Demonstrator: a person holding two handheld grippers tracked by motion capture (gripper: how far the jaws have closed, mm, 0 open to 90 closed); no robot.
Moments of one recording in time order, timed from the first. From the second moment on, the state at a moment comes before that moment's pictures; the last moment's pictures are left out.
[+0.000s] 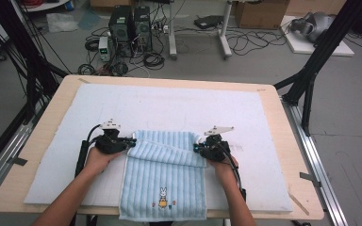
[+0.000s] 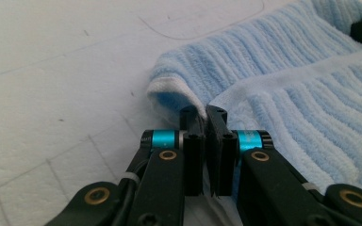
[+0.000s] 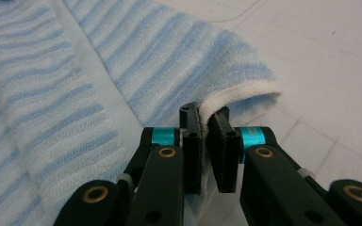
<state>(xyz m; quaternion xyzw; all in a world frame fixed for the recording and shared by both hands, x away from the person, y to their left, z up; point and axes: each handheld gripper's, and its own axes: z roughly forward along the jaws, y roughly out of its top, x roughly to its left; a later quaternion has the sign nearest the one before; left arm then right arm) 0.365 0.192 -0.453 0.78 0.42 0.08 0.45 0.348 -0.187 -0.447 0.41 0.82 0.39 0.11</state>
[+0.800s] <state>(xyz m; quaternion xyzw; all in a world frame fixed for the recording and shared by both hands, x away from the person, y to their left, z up) 0.432 0.181 -0.441 0.76 0.44 0.11 0.46 0.406 -0.190 -0.435 0.45 0.79 0.40 0.16</state>
